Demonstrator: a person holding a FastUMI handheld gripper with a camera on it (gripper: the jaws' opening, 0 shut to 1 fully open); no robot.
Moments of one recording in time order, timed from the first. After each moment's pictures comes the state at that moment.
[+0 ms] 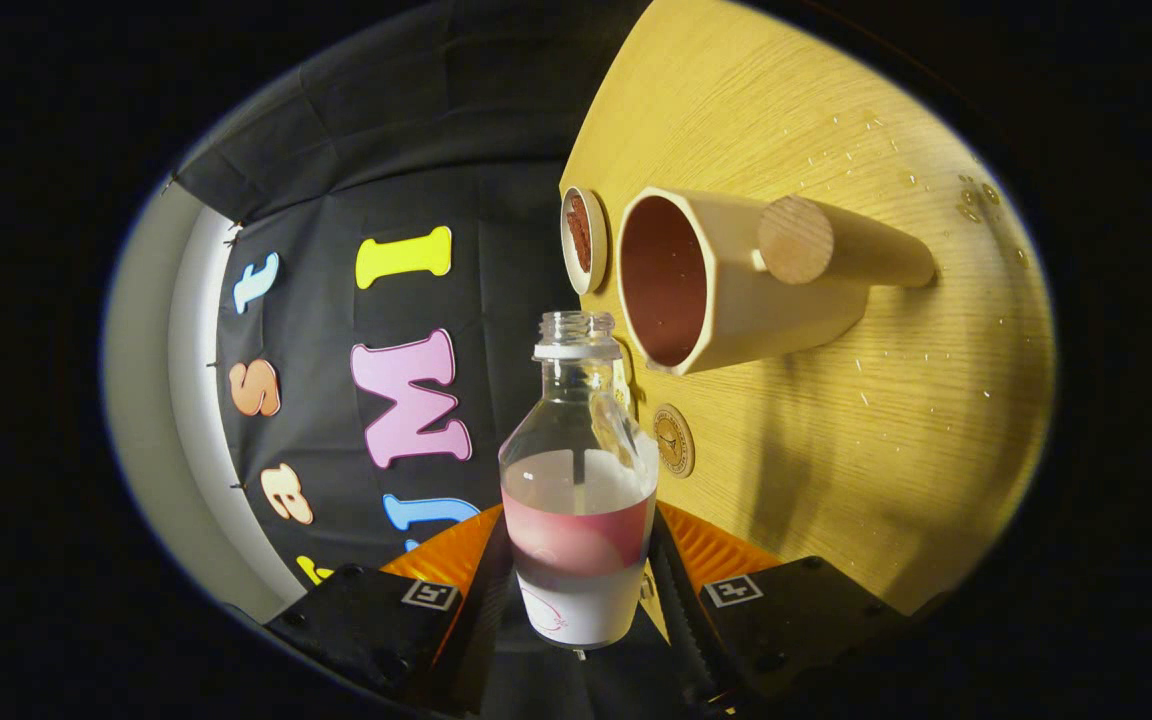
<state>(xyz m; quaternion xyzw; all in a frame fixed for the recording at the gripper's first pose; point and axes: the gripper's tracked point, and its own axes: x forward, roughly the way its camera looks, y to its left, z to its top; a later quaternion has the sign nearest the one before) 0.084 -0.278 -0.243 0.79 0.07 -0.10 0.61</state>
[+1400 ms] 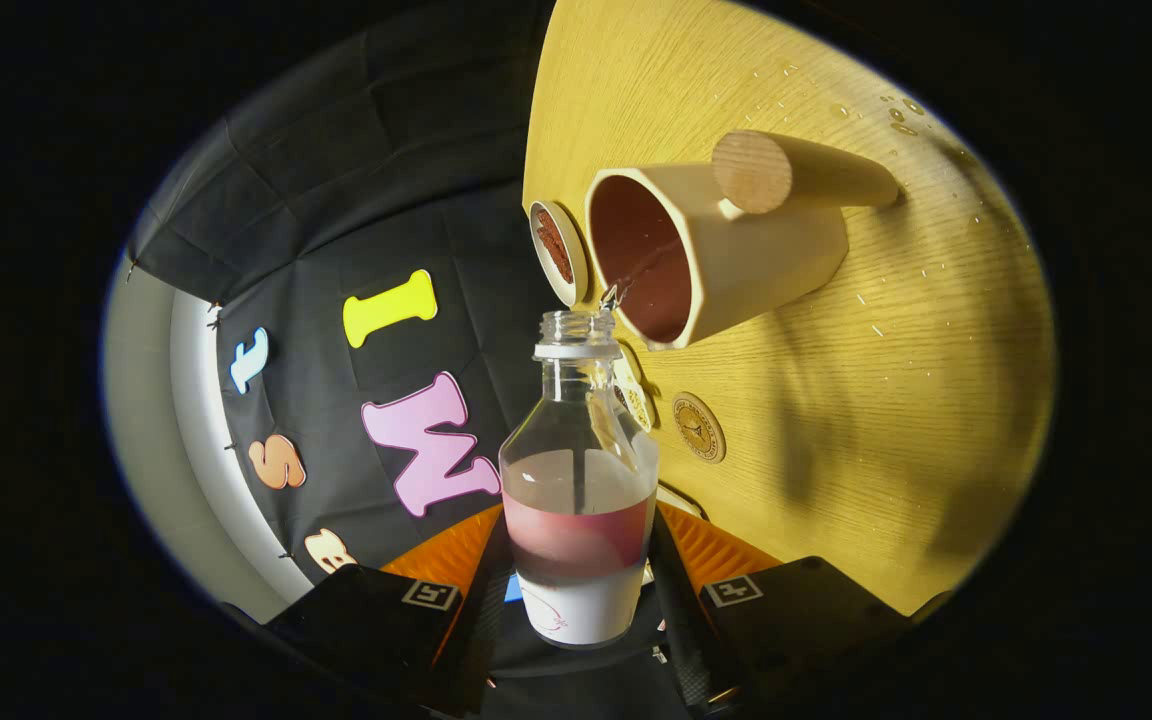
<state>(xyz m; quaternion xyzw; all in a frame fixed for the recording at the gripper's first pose) 0.099 -0.282 -0.235 0.85 0.03 -0.12 0.52</state>
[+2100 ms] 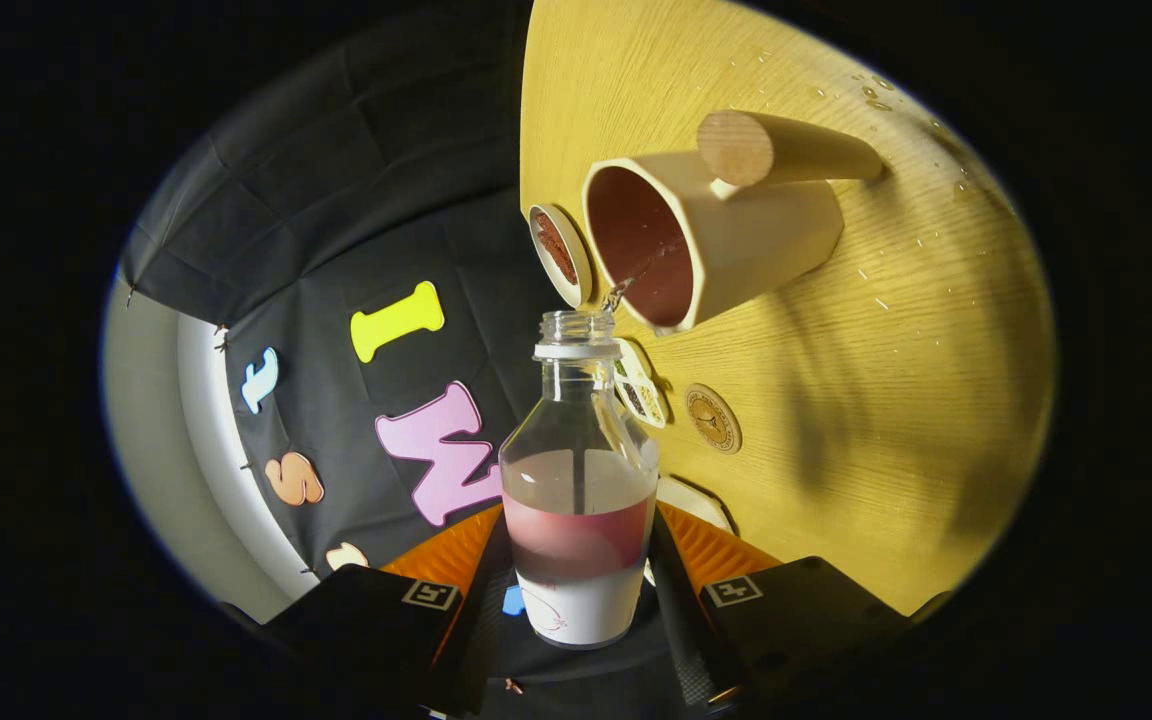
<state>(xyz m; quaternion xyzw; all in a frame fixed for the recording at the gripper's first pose) 0.099 -0.283 -0.220 0.87 0.01 -0.11 0.49</state>
